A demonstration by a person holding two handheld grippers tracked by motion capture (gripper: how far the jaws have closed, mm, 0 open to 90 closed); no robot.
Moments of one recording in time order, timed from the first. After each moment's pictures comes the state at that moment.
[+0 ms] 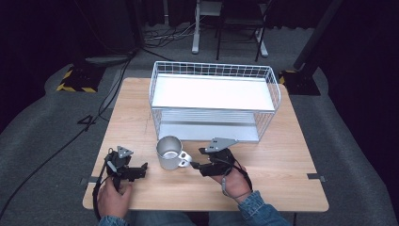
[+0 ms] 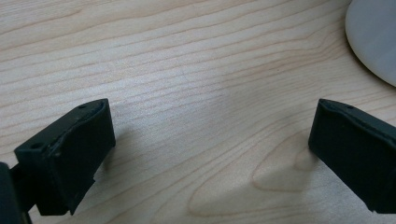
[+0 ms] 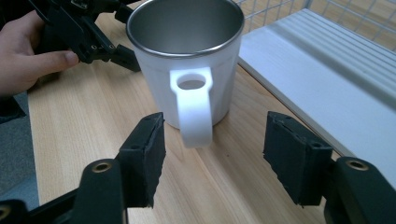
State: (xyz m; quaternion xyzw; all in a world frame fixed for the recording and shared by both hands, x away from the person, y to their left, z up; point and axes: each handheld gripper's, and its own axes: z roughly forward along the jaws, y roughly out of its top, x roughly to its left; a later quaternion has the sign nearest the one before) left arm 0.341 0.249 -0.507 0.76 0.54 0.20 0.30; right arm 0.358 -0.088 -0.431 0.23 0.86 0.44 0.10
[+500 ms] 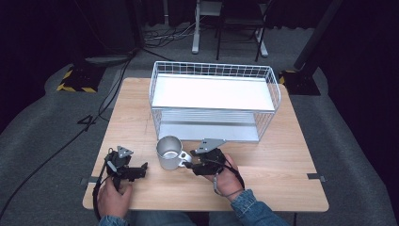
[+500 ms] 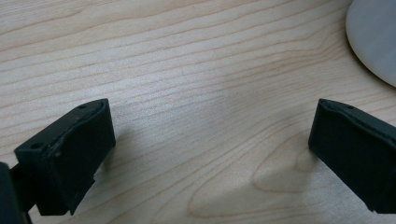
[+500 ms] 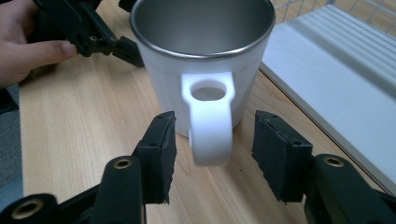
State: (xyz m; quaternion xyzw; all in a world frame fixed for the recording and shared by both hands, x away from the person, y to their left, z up) left arm 0.341 0.249 -0.507 0.76 0.54 0.20 0.30; right arm 0.365 -0.065 -0.442 0.22 0.88 0.42 0.09
